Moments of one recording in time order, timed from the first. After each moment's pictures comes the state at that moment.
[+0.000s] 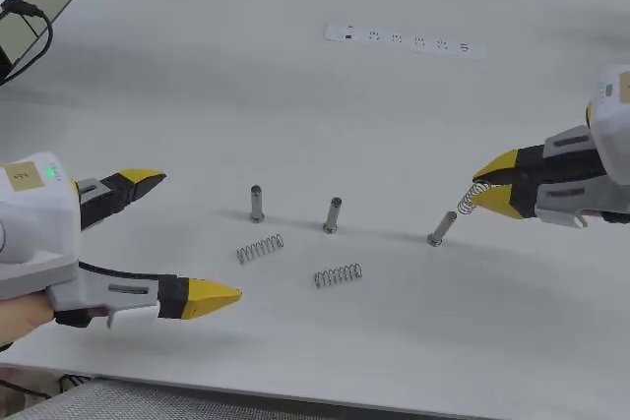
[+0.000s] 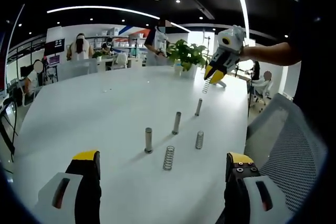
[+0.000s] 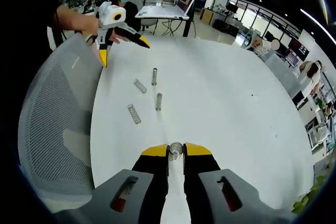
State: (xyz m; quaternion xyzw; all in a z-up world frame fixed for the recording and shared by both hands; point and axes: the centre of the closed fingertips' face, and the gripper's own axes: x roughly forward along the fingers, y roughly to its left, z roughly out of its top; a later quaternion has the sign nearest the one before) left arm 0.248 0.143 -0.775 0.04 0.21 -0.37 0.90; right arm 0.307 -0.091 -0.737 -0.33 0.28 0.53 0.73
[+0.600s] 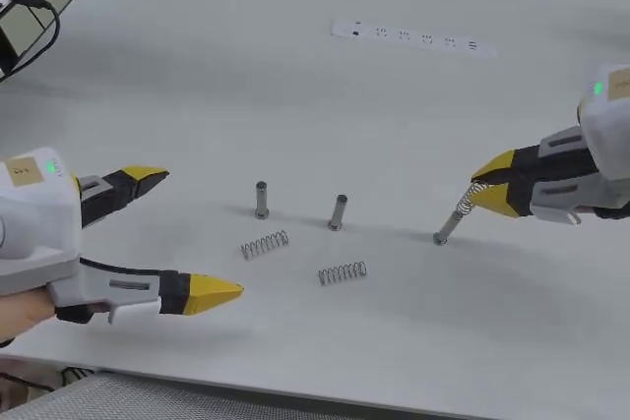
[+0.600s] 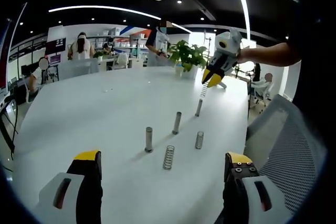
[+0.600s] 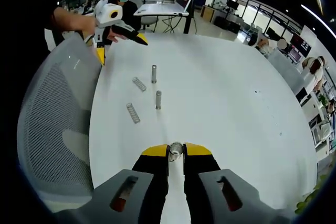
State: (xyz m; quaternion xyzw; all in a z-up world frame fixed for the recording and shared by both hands) left arm 0.247 0.145 -0.774 0.04 0.21 -0.37 0.90; right arm 0.310 -0.088 -0.748 -0.33 0.29 0.54 0.72
